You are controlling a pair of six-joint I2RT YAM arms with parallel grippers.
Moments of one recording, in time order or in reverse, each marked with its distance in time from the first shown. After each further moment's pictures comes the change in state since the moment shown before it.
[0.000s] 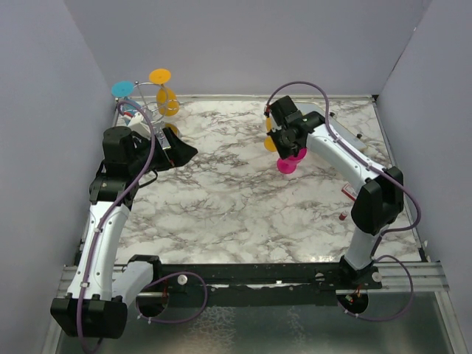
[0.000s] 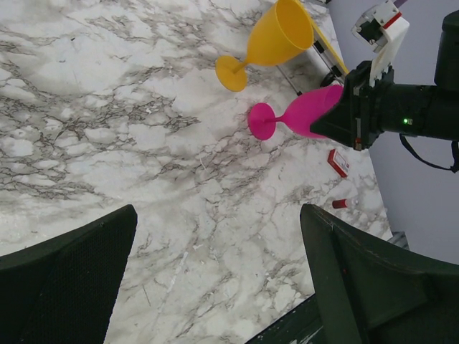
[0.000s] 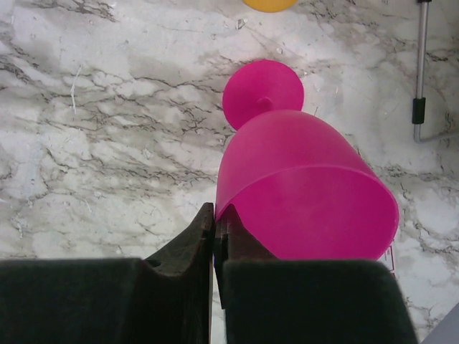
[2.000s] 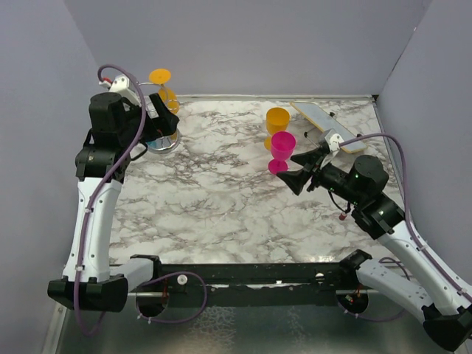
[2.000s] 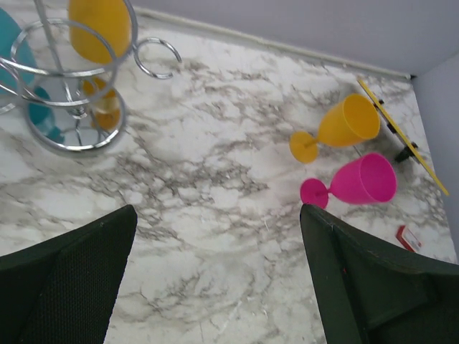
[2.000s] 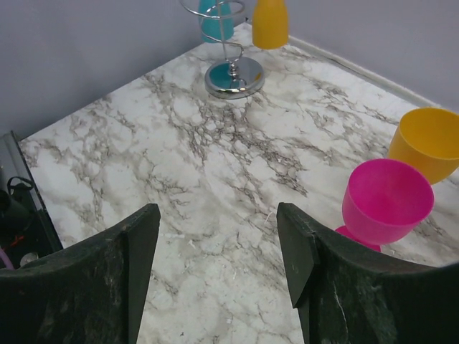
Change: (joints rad) left arm -0.007 0.172 0.353 -0.184 -0.277 0.090; right arm 0.001 -1.000 -0.830 0.844 -0.531 0.024
